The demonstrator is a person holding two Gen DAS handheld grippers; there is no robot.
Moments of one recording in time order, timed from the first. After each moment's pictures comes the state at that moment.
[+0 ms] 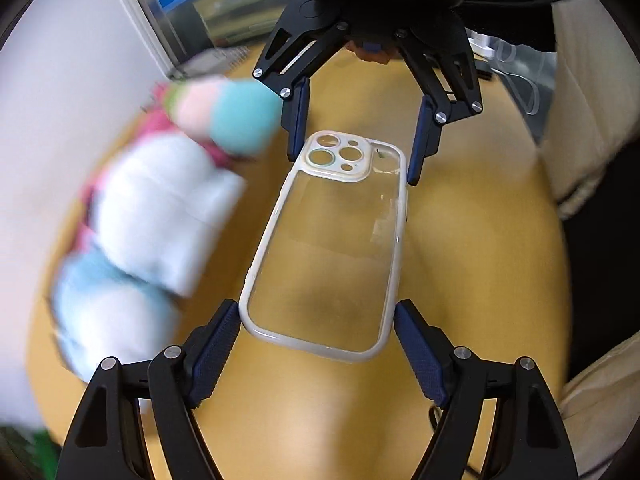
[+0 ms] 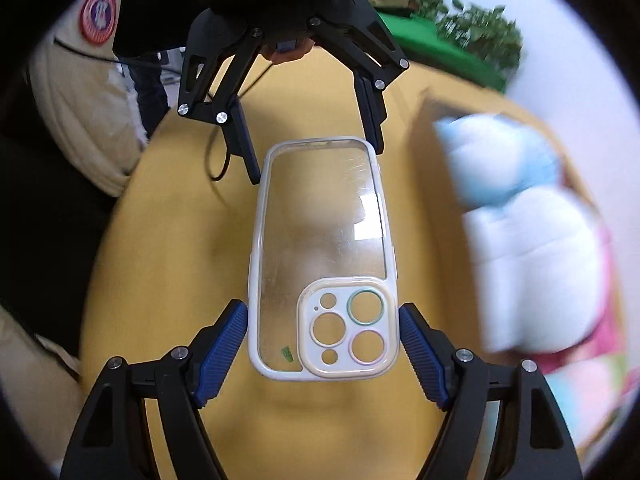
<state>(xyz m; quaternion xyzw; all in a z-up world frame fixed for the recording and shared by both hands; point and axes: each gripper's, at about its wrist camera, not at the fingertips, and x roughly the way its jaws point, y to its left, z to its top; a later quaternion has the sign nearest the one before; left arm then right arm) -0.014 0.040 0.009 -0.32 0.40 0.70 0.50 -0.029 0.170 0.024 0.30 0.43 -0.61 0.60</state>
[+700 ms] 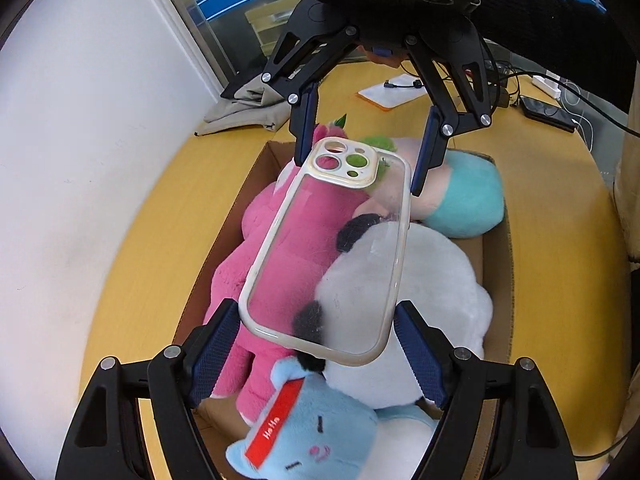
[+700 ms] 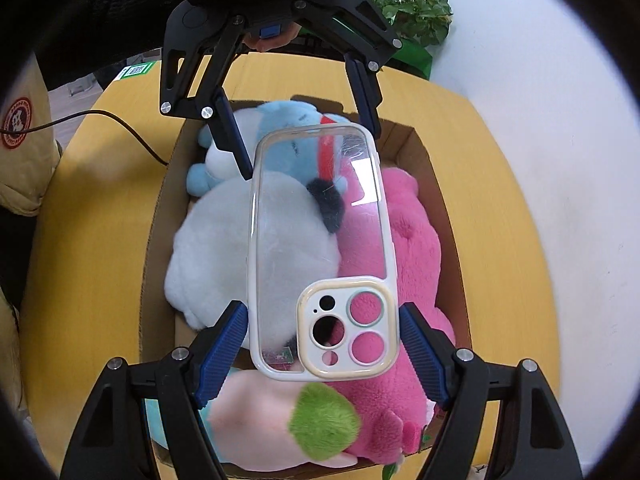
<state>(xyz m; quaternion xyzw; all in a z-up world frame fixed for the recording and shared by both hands) -0.248 0.088 0.061 -0.30 0.40 0.71 0.50 -0.234 0.194 0.076 0.32 0.45 -0.63 0.54</state>
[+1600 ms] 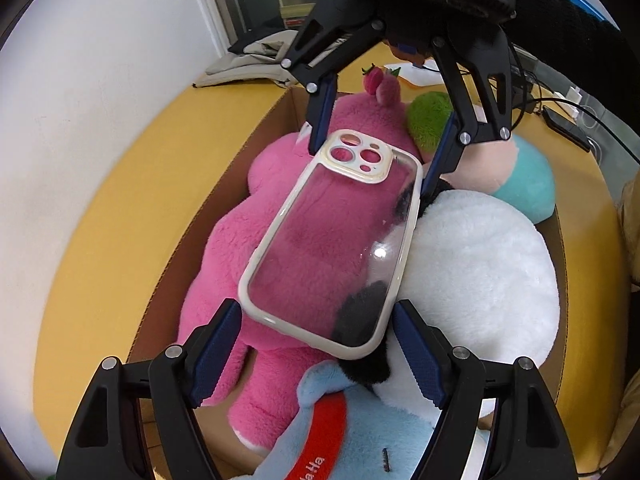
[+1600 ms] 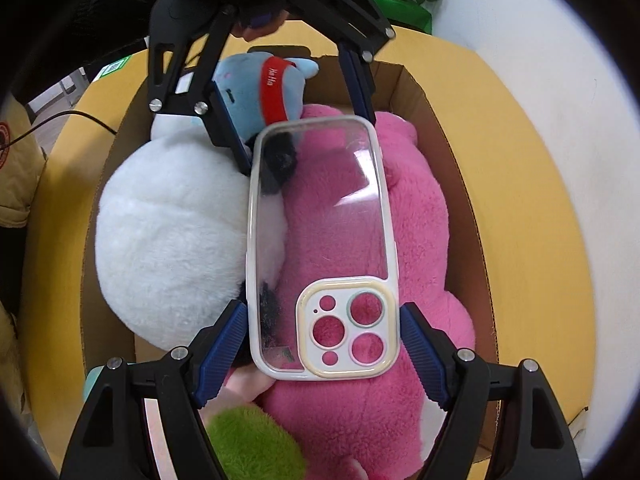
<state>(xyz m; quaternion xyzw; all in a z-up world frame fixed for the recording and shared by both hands) -0.307 0.087 0.004 -0.37 0.36 0.70 0.50 -0.296 0.153 0.009 0.38 0.44 -0.61 0.54</state>
